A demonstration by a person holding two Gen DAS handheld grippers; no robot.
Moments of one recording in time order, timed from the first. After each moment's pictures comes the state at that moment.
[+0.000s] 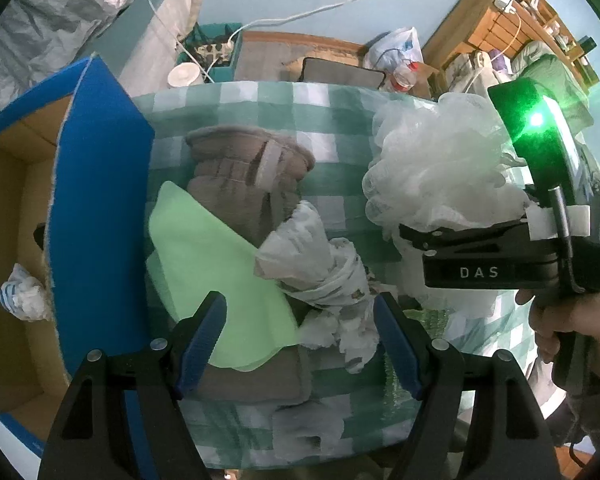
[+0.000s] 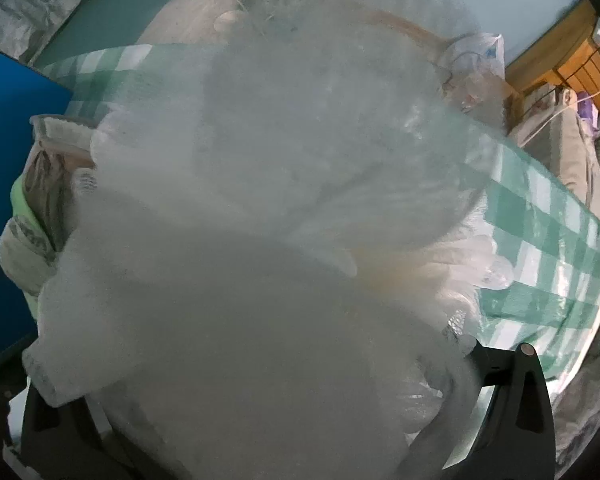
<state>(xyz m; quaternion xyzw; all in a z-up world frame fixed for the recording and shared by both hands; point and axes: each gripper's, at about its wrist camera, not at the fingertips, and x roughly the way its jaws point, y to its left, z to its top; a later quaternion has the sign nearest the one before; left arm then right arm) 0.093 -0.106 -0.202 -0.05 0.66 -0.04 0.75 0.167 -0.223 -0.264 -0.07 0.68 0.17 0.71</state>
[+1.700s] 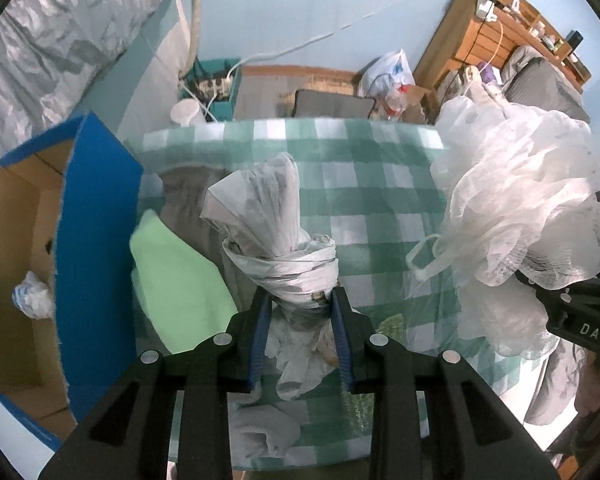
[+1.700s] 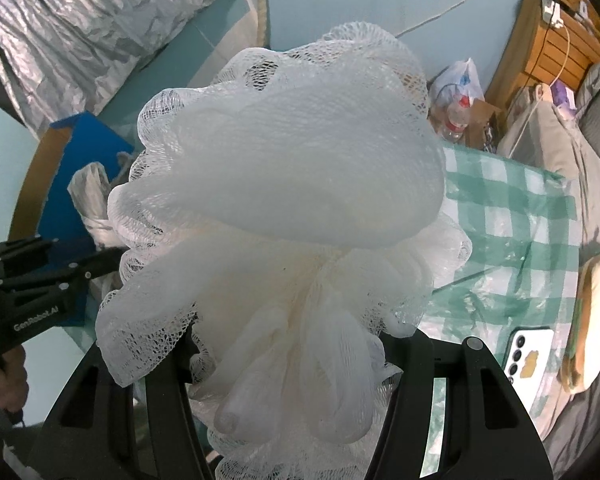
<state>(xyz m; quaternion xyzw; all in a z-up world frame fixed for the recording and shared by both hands) 0.076 -0.155 -0.167 -0.03 0.60 -0.02 0.80 0.094 -0.306 -0.167 0.01 0.58 0.19 0.79</state>
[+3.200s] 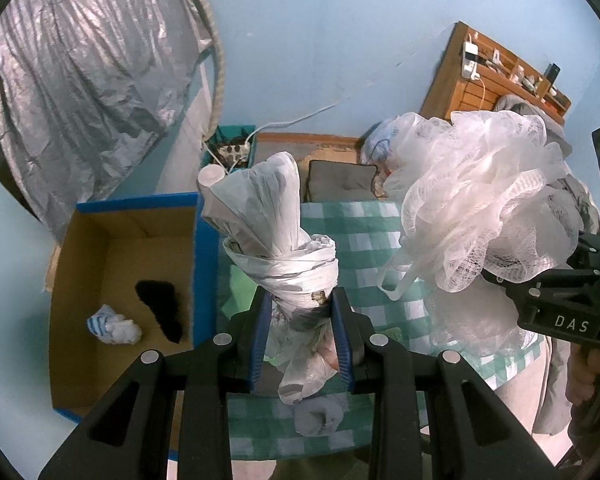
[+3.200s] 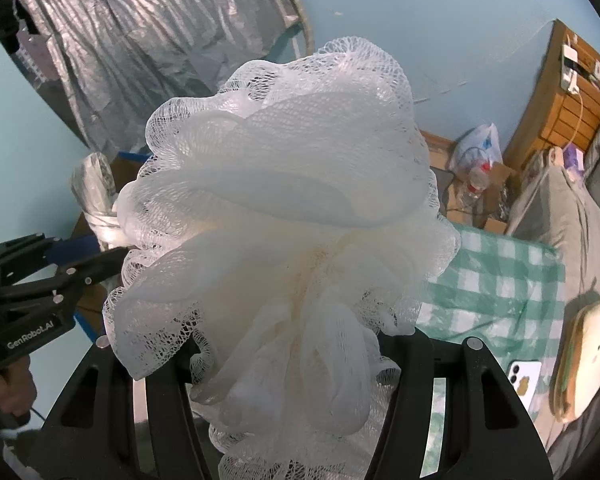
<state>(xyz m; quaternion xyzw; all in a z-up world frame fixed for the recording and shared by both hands) 0.034 -0.097 -0.060 -0.02 0.51 -0.01 0.86 0.079 -0.235 -0.078 0.00 0.51 0.24 0.83</state>
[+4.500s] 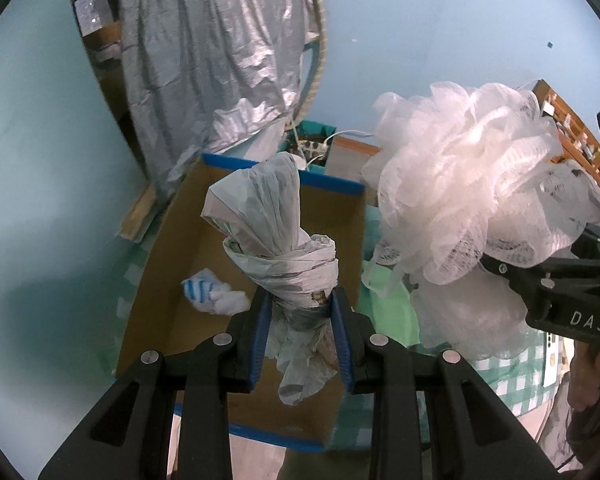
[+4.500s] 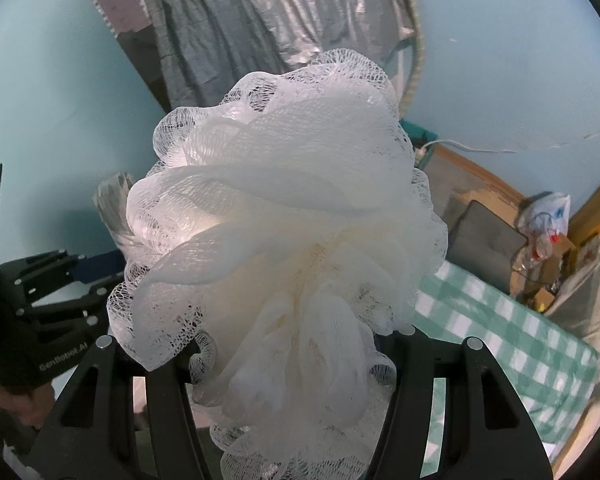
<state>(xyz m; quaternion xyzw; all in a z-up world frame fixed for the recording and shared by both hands) -0.001 0.045 -0.057 -0.09 0.50 0.10 0.85 0.091 -0.067 -0.056 -0.06 0.49 0.36 0.79</state>
